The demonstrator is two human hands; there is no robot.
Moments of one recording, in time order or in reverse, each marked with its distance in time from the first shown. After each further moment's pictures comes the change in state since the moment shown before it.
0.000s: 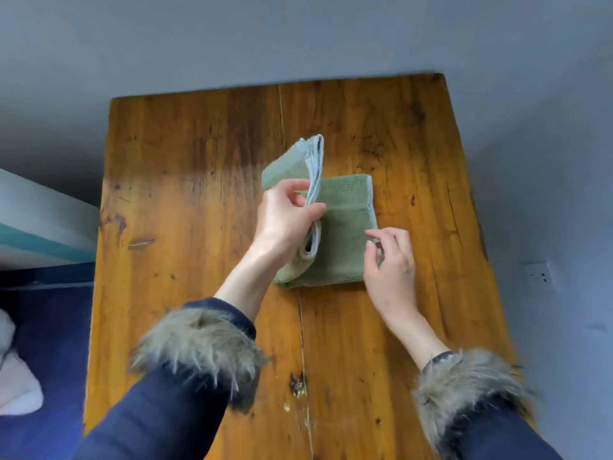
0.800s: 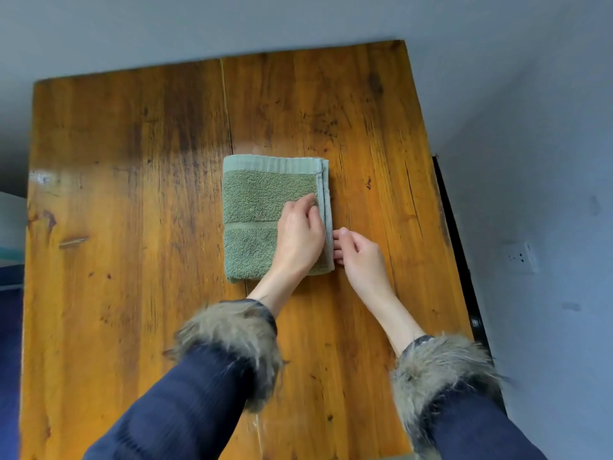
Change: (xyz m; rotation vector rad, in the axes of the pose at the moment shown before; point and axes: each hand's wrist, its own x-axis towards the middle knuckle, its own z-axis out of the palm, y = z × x) left_hand 0.004 -0.052 0.120 0.348 0.015 0.223; right_hand 0.015 0.052 -0.018 0.374 -0.340 0.477
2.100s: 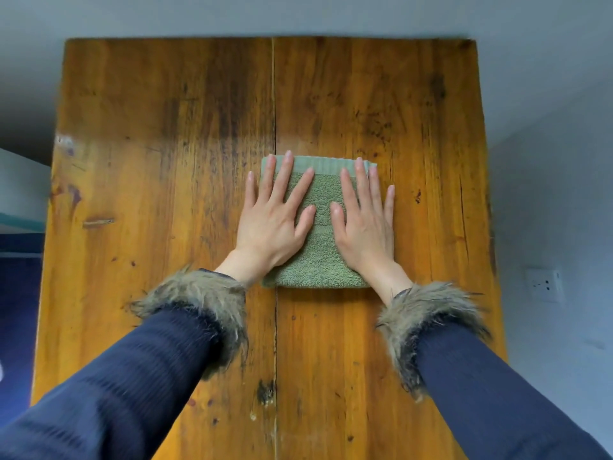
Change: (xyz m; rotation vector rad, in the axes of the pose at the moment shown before) left_hand 0.041 -0.085 -0.064 0.731 -0.060 0.308; right_hand 0.070 -0.020 0.051 -0.898 0.047 -0.570
